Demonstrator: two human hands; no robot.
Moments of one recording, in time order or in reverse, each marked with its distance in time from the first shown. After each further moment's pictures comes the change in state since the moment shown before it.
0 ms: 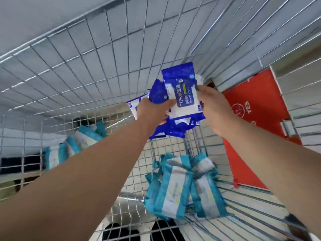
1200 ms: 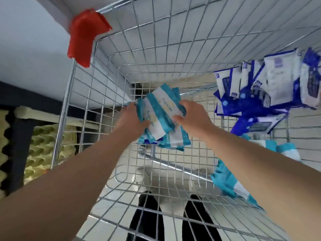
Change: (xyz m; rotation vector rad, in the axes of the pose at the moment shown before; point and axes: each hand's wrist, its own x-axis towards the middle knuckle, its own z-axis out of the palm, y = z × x) left_hand -0.039 -0.143 -0.268 0.593 0.196 -0.051; right_hand -0.080 0.075 0.241 -0.905 -0.386 -0.239
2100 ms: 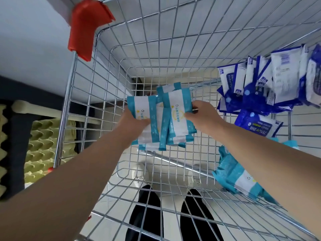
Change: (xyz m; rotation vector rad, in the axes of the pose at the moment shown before) left_hand -0.010 -0.012 0.002 -0.501 -0.113 -0.151; right_hand -0.005 0.009 -0.009 0.364 -0.102 0.234
